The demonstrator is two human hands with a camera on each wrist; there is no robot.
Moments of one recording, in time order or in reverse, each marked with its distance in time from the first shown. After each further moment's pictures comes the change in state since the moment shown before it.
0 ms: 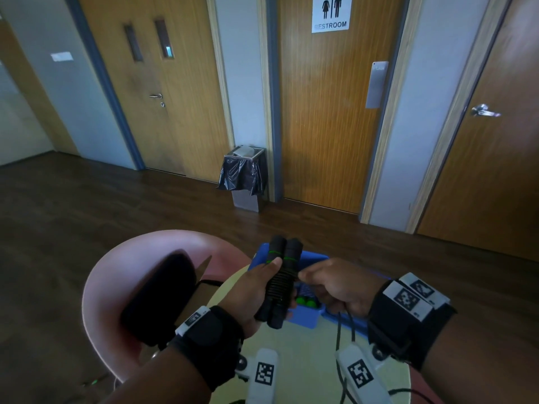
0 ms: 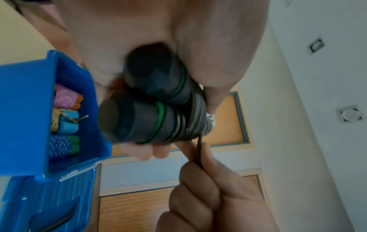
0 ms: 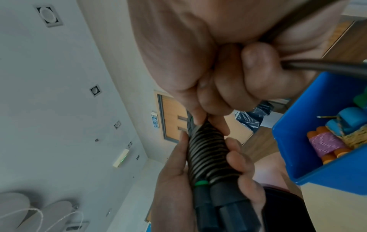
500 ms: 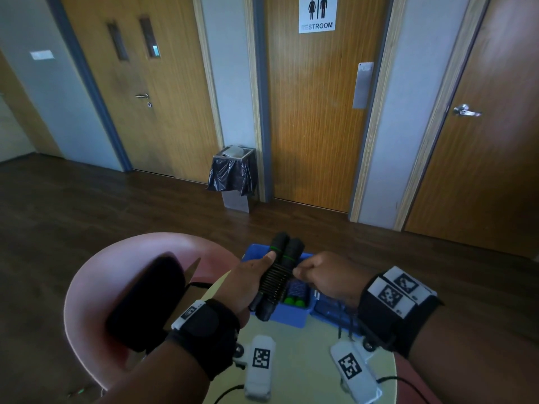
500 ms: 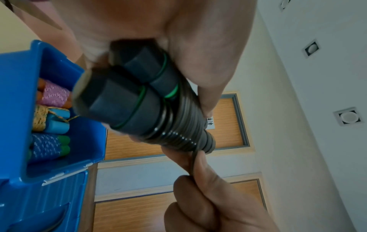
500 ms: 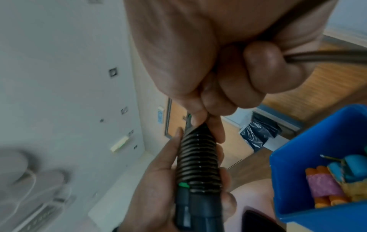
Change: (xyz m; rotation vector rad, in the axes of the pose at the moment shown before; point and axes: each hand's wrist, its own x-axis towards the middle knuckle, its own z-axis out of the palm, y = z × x) left_hand 0.017 0.006 0.012 0.182 0.156 0.120; right_hand 0.001 -0.001 -0.016 -0.362 0.158 -0.102
